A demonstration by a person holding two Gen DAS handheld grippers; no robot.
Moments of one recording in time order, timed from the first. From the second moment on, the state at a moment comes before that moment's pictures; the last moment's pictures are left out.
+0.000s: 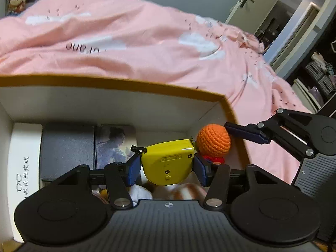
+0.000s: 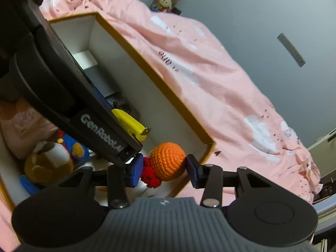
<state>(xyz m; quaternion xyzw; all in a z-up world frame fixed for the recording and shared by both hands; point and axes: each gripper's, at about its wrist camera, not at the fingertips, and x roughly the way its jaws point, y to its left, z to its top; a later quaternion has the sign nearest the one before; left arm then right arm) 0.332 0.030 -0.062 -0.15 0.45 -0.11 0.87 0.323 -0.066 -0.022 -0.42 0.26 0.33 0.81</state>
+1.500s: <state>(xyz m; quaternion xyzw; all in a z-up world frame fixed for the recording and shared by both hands) 0.260 0.027 -0.005 -0.08 0.33 -0.02 0.94 0.280 -0.101 0.021 -0.34 0.28 0.36 0.82</state>
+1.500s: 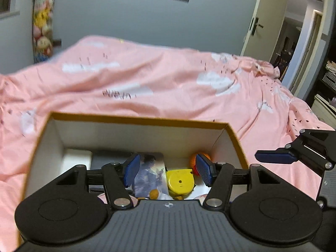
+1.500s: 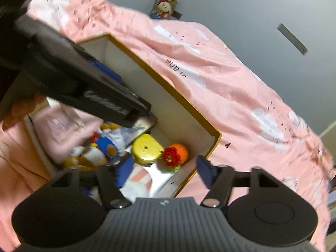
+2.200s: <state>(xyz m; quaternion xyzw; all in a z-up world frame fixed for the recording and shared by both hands) 0.146 0.034 0.056 -0.01 0.24 0.05 0.97 0.177 -0.142 0.081 -0.03 0.24 0.31 0.92</state>
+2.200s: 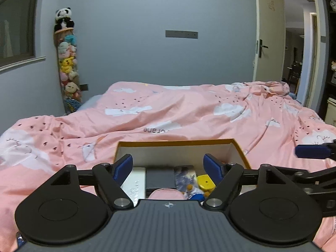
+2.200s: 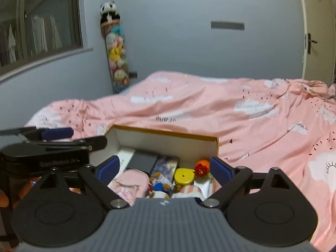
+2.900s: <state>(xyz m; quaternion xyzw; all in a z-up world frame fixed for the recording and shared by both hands) 0.102 0.033 0.000 -0.01 0.26 0.11 0.96 0.144 -0.143 0.032 -0.01 0.21 0.24 0.95</state>
